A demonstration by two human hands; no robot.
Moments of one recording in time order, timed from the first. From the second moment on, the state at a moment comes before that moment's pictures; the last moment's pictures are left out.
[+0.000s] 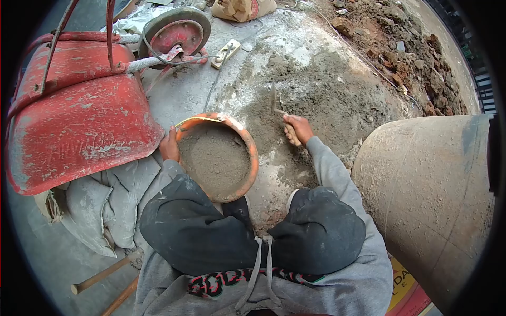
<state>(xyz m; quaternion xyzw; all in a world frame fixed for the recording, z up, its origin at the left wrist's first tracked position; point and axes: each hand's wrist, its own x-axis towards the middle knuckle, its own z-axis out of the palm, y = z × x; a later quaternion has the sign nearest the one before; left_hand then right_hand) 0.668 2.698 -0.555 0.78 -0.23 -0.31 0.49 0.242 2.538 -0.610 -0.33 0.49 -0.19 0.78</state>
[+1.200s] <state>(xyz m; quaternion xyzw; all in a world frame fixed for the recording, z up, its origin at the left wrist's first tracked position) 0.650 2.696 -0.522 0.87 -0.30 -0.22 0.33 0.347 2.434 -0.652 -0.08 0.57 -0.52 0.63</state>
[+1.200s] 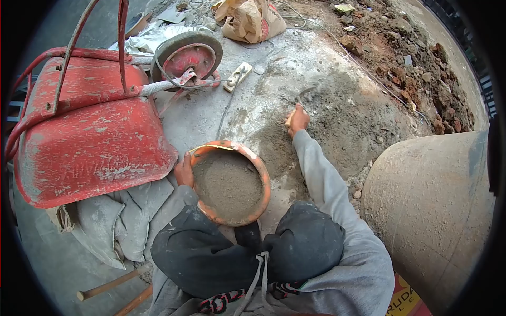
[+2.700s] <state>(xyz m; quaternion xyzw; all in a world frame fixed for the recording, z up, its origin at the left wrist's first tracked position) 0.368 2.549 -0.595 0.38 -0.92 -0.02 0.03 0.100 2.678 -0.580 -0.29 0.68 -0.37 0.57</state>
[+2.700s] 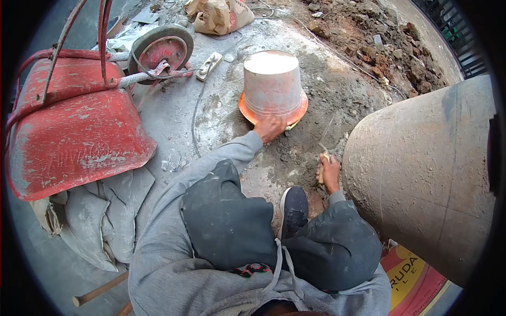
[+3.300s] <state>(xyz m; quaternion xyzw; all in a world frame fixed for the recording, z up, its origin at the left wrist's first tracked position) 0.474 2.489 -0.472 0.61 -0.70 -0.04 0.36 0.098 2.669 -0.559 -0.44 0.73 -0.32 0.40</state>
